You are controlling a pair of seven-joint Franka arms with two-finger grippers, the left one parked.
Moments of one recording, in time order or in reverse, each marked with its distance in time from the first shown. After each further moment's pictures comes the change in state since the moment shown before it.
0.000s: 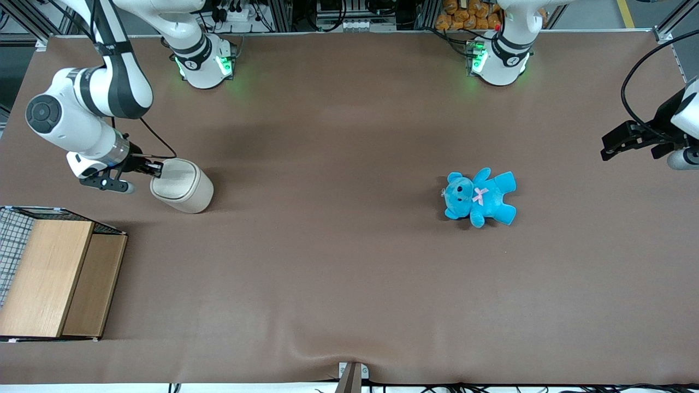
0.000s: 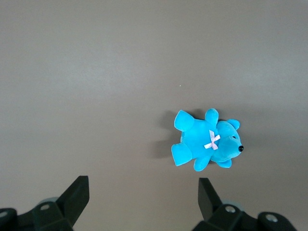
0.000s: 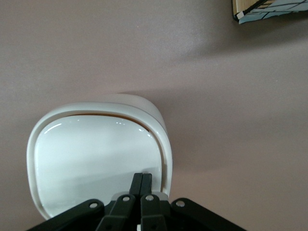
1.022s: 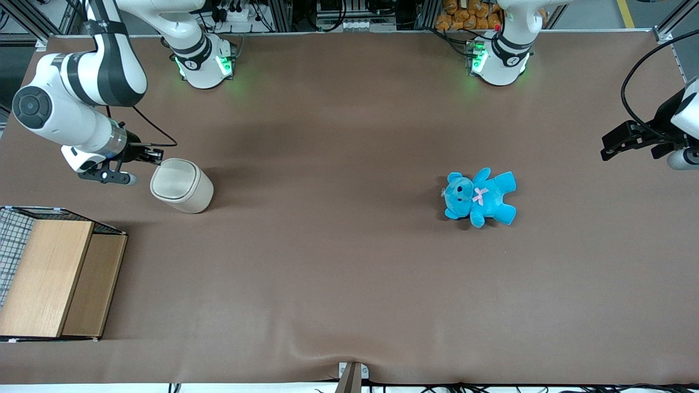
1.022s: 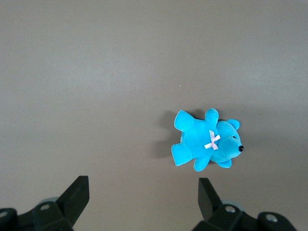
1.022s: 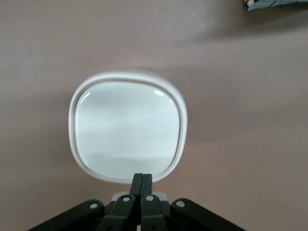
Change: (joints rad) arm 0.029 -0.068 0.006 0.069 0.000 -0.198 0.000
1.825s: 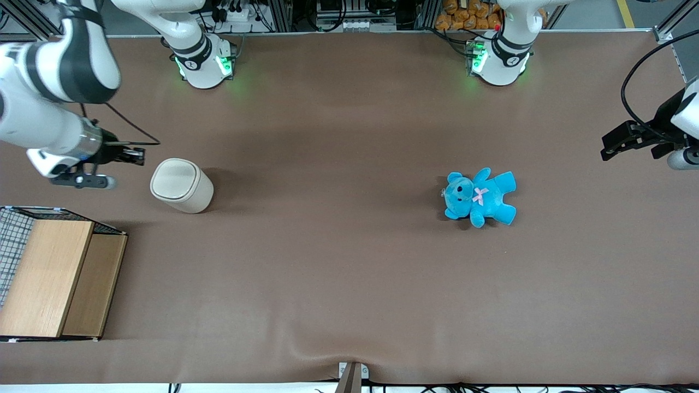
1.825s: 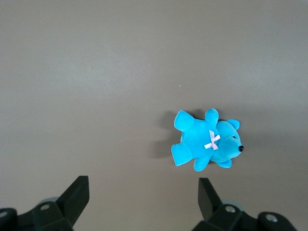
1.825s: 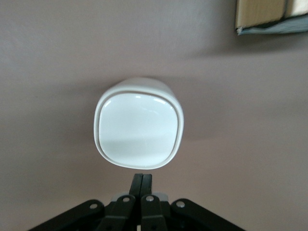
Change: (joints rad) arm 0.015 0.031 0.006 0.194 -0.001 -0.228 -0.025
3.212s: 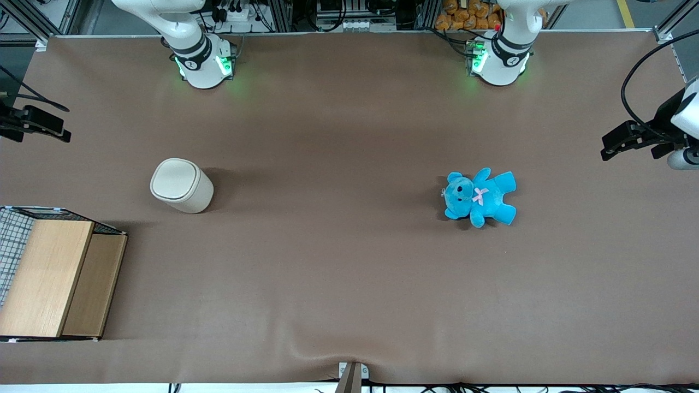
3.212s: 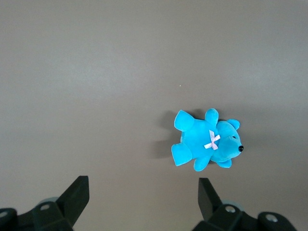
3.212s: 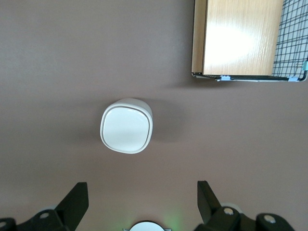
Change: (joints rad) arm -0.024 0.070 -0.080 0.598 -0.016 -0.442 -0.165
